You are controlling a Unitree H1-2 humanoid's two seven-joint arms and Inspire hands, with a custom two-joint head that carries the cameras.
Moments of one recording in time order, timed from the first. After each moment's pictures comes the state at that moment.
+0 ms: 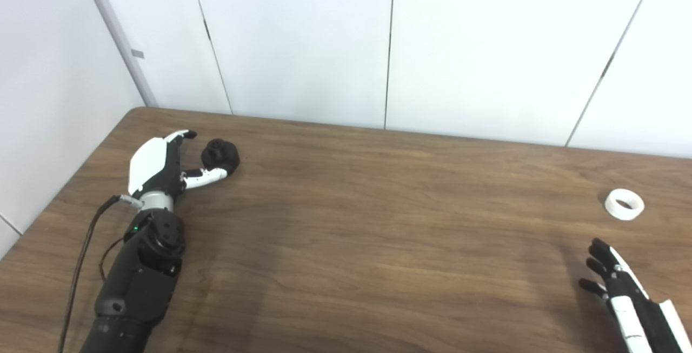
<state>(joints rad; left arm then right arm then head) -0.31 0.46 0.09 0.24 0.53 0.34 0.16 0.19 -0.23 -0.06 -0.27 -0.08 0.01 0.09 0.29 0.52</state>
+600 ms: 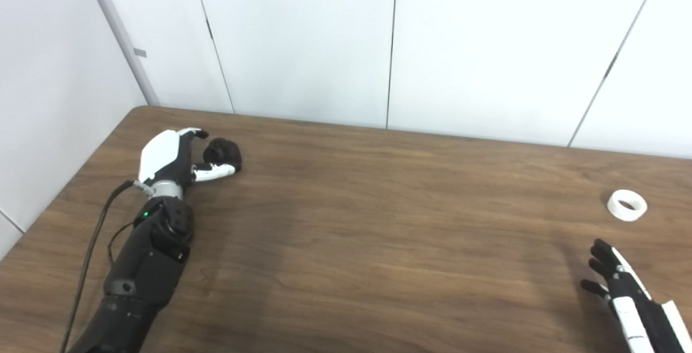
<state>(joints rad) -0.38 0.49 -0.01 0.31 0.55 0.37 0.14 0.19 -0.23 -0.06 -0.27 -0.09 0.01 0.09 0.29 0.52</state>
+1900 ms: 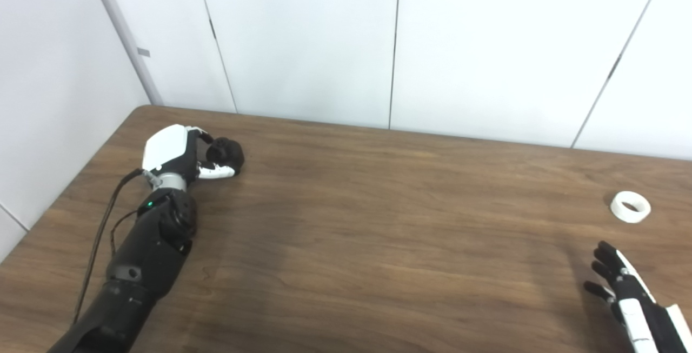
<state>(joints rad) -0.42 0.53 -0.08 0.37 0.61 0.40 0.14 0.19 -0.23 -0.07 -0.28 -0.05 0.03 0.09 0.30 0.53</state>
